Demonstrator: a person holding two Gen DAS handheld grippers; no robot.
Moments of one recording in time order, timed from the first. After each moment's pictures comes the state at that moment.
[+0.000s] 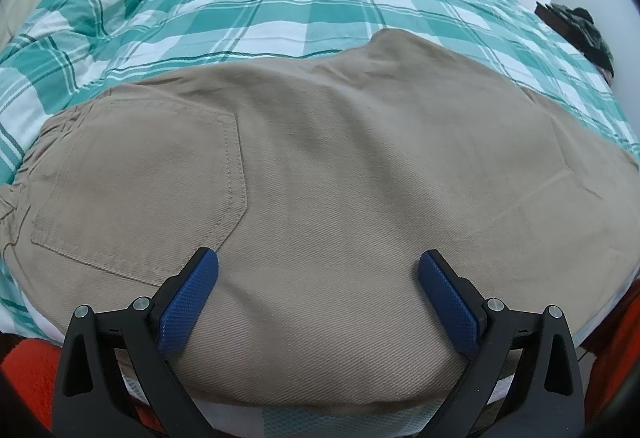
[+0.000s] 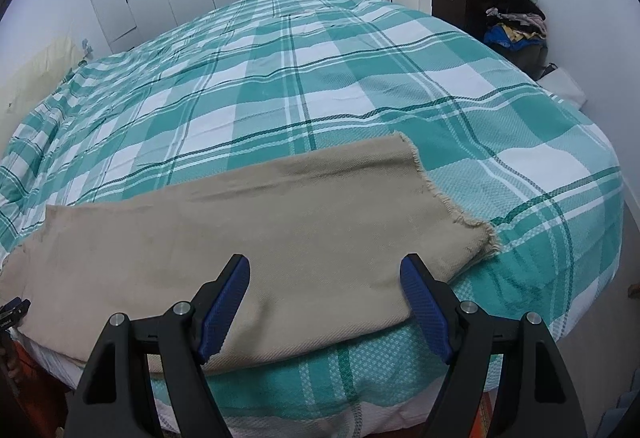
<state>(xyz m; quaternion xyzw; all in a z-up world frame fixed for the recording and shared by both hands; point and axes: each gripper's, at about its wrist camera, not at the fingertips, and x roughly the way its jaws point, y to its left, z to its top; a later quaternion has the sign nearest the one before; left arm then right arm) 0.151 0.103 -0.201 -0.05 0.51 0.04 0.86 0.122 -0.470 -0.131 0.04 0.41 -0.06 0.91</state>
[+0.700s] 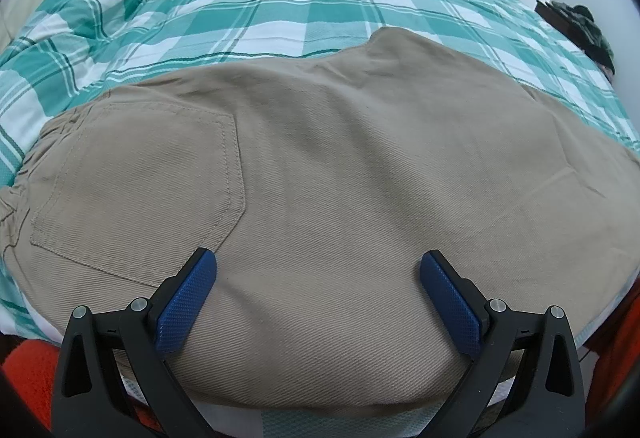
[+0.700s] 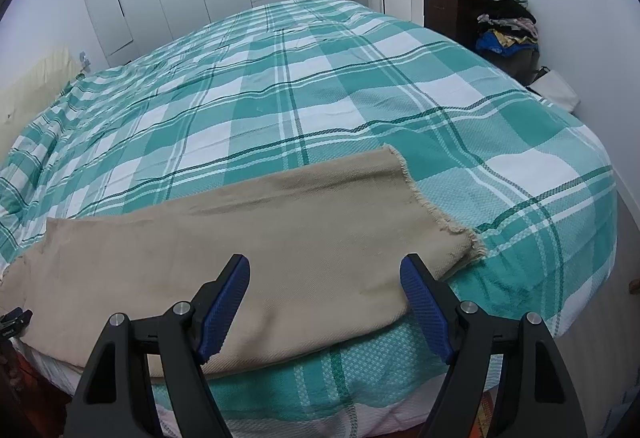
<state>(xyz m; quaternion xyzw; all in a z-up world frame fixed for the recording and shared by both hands) 0.151 0.101 -0.202 -0.04 0.51 0.04 0.86 0.118 -0.475 -0.125 0.05 0.39 -0.07 0.92</state>
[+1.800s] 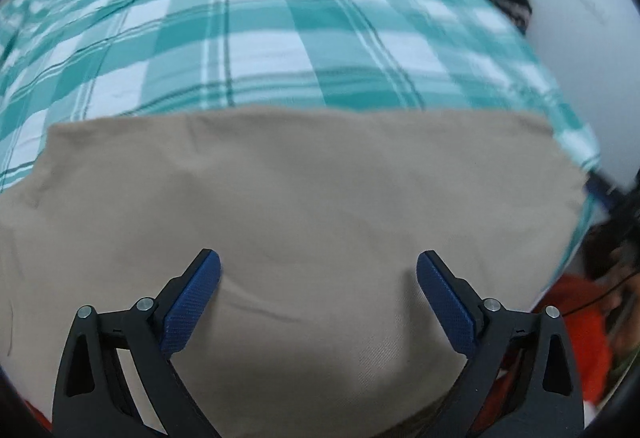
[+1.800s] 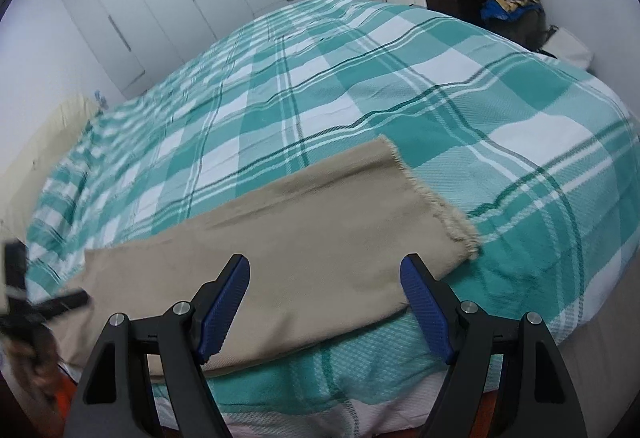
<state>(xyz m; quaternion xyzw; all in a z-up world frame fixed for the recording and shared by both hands) 0.238 -0.139 -0.174 -0.01 0.56 -0.13 0.82 0.107 -0.515 -0.125 0.15 0.38 -0.03 0.91</state>
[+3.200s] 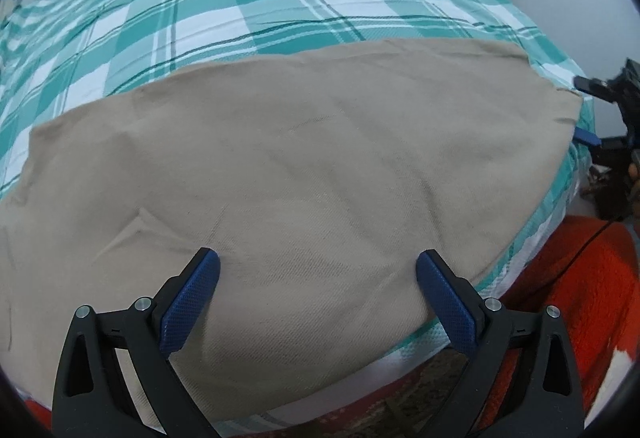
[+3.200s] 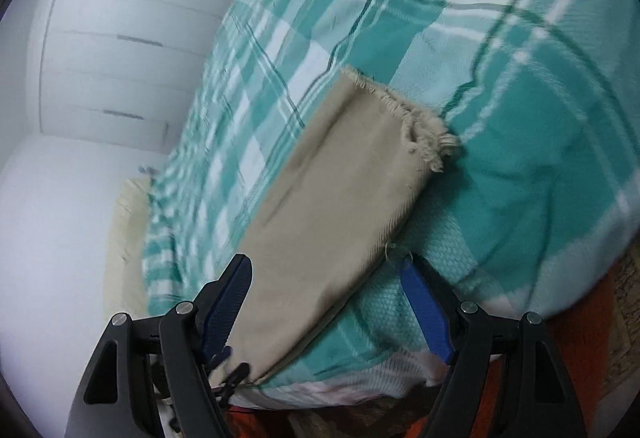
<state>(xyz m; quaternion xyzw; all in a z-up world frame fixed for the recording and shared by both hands) 0.197 -0.182 -0.177 0.05 0.56 -0.16 0.81 0.114 -0.574 -0.153 0.42 0.44 0.05 0.79</state>
